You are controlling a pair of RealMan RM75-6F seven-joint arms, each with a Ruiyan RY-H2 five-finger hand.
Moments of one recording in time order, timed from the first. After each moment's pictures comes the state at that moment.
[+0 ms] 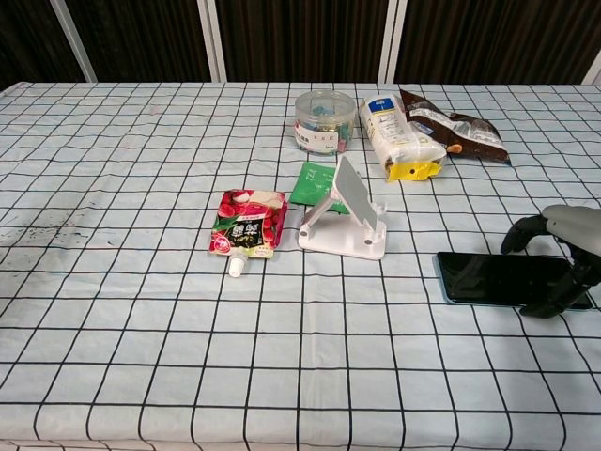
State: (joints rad) left arm -0.09 -1.13 -0.03 -1.61 1.52 1.50 0.11; right arm 0.45 -1.55 0.16 -1.78 -0.71 1.23 -0.71
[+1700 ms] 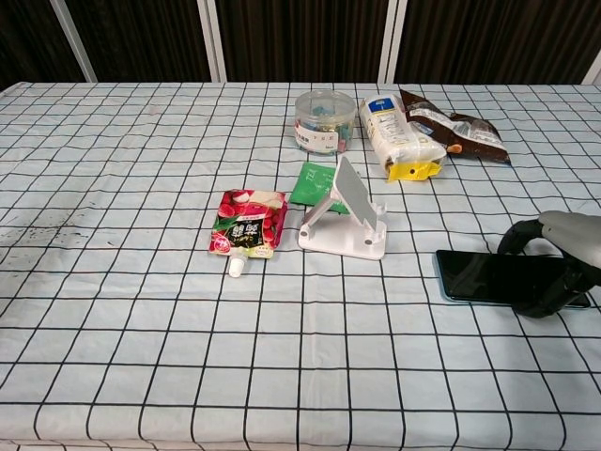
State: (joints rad) left arm -0.09 -1.12 -0.03 -1.62 1.50 1.48 0.10; right arm 0.48 -1.59 0.11 -1.74 -0.67 1.23 -0.68
